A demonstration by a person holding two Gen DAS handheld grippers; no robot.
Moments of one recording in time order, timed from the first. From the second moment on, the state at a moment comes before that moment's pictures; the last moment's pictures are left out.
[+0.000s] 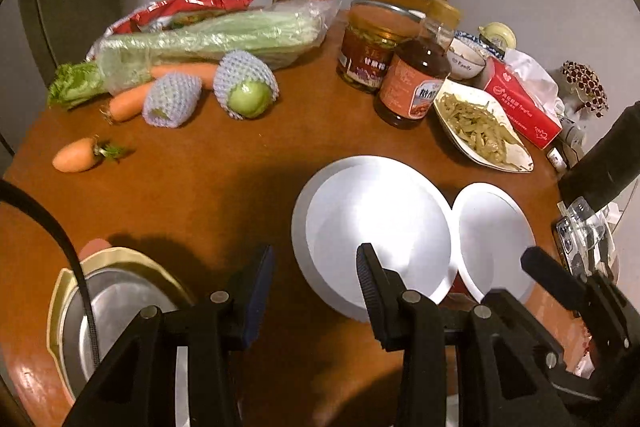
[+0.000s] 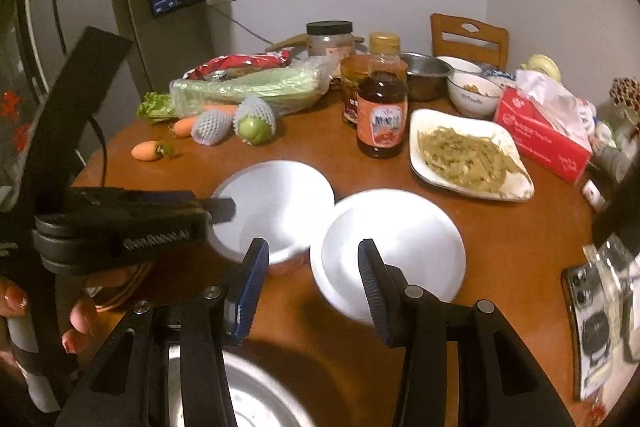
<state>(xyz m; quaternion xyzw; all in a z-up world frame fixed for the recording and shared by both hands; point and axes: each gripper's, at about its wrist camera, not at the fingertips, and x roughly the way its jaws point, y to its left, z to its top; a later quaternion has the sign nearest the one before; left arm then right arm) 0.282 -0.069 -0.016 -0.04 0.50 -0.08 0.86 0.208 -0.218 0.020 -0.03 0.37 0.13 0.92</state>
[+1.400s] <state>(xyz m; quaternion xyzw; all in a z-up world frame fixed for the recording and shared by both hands) 0.265 -0.044 -0.019 -0.06 0.50 -0.09 0.86 0.241 -0.182 -0.002 -0.07 0.41 0.19 0.89</state>
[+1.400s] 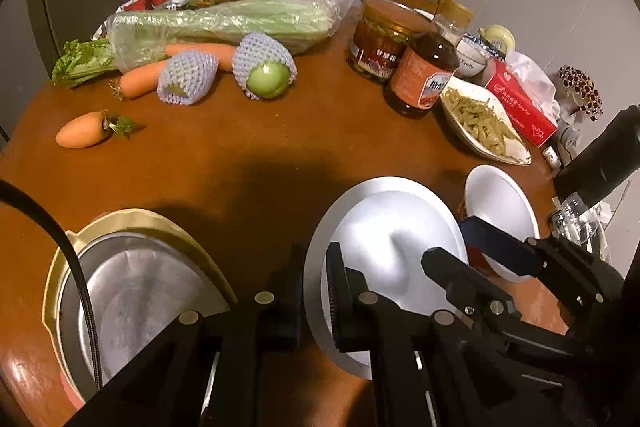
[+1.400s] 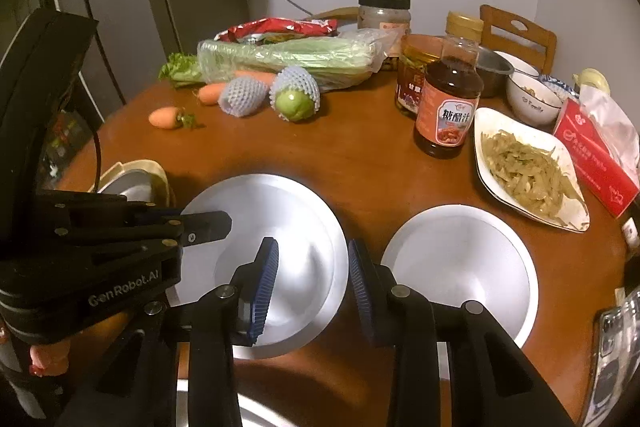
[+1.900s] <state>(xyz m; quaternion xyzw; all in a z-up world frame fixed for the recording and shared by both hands) 0.229 -0.052 0.024 -0.04 0.46 -0.10 0.88 0.203 -0.192 0.036 -0.05 0.37 0.20 0.91</state>
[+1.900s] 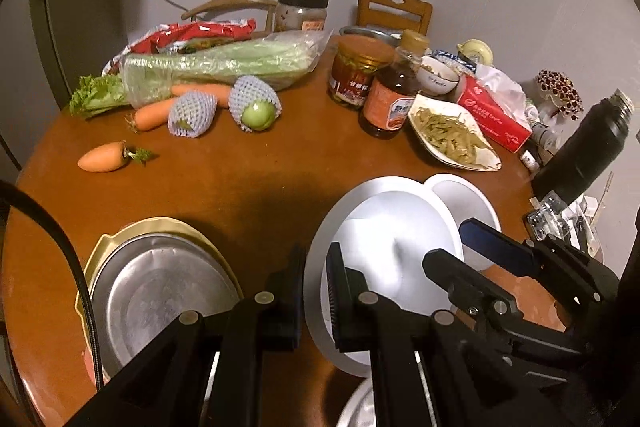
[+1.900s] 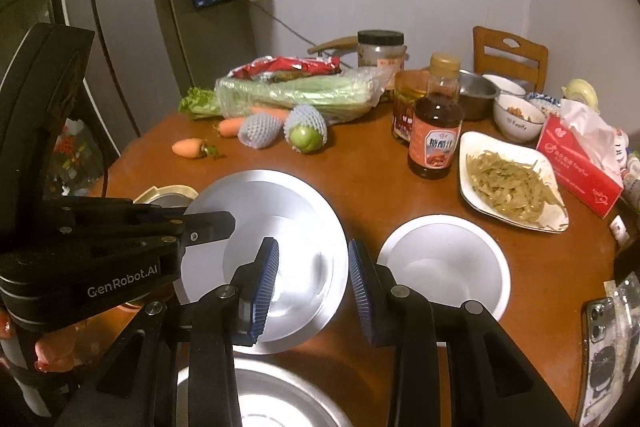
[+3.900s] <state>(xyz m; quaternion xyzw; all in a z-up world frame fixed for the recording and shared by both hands) 0.115 -0.100 -0.026 0.01 0.49 -0.13 0.86 0.062 -0.234 0.001 -0.04 0.36 0.16 0.92</state>
